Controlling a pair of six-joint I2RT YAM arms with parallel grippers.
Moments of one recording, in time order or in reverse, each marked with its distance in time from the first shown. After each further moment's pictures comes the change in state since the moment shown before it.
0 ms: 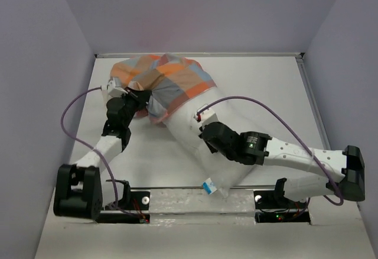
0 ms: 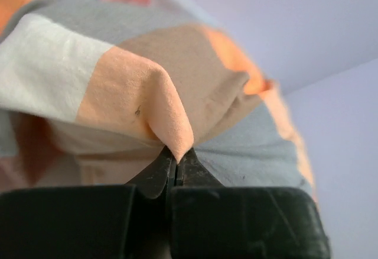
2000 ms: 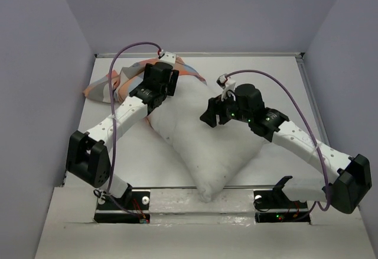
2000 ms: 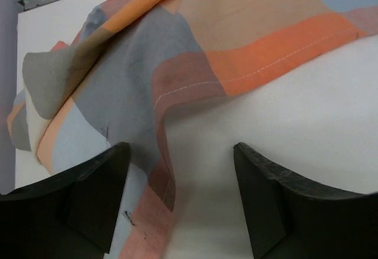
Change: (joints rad) left arm -0.404 0.224 0.732 -0.959 -0.637 0.827; right arm -0.525 -0.060 -0.036 0.307 -0.837 0.014
